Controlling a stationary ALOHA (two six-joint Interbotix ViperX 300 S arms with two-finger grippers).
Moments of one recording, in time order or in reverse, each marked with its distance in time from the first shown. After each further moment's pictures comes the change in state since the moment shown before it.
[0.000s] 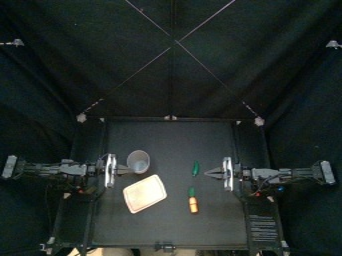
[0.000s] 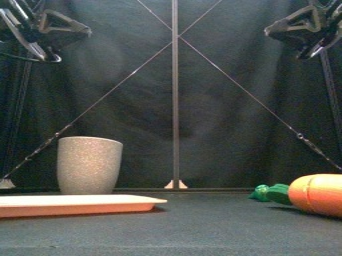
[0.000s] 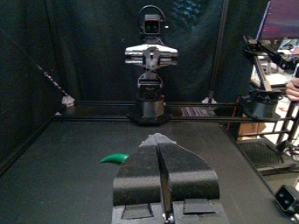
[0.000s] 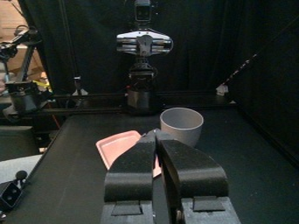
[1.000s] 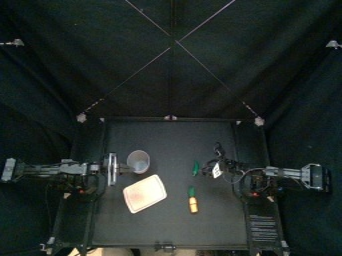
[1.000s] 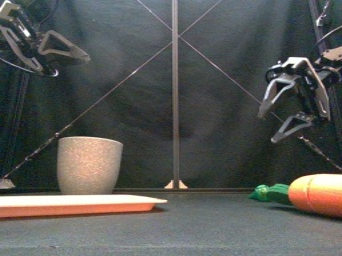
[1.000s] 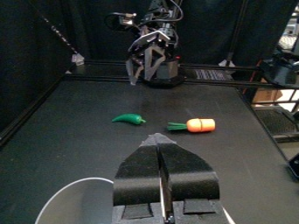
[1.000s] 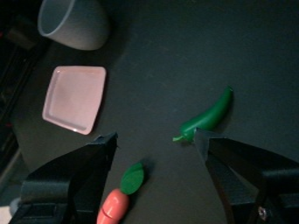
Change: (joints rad) left arm 0.087 0.002 0.000 -0.005 0.196 0.005; right arm -0.314 0.344 -0.031 0.341 0.380 0.463
